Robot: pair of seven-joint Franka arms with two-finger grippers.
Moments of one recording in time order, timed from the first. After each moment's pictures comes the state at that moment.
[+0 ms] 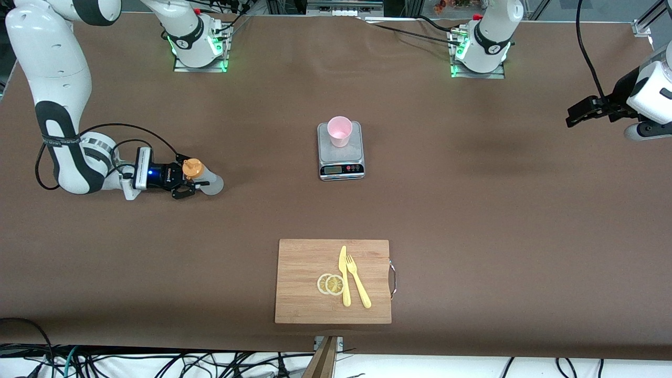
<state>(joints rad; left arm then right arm) 0.12 -0.09 -0.07 -1.80 0.01 1.58 -0.12 -0.04 0.75 -0.21 -1.92 1.32 1.46 -2.61</state>
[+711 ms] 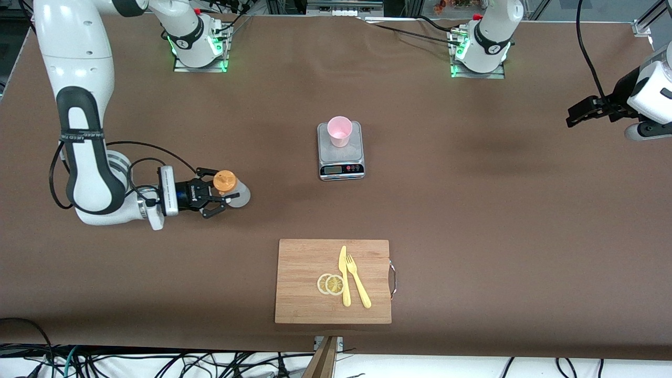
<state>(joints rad) 0.12 -0.09 -0.07 -1.80 0.01 1.58 -0.12 0.20 0.68 -0.21 -1.63 1.26 1.52 -2.19</state>
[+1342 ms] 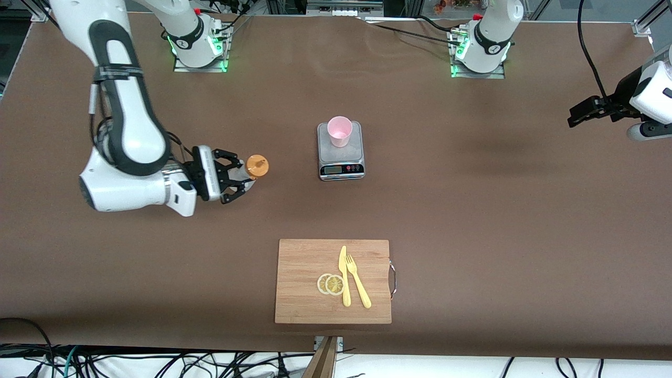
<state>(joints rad) 0.12 -0.09 -0.07 -1.80 0.01 1.58 -0.12 0.40 0.52 -0.21 -1.65 0.87 1.73 -1.82</state>
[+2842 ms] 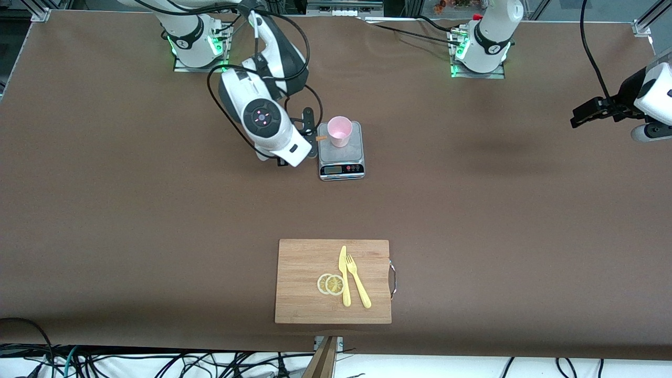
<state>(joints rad) 0.12 -0.09 -0.05 -1.80 0.01 1.58 -0.12 0.84 0.45 -0.21 -1.68 0.21 1.84 -1.13</state>
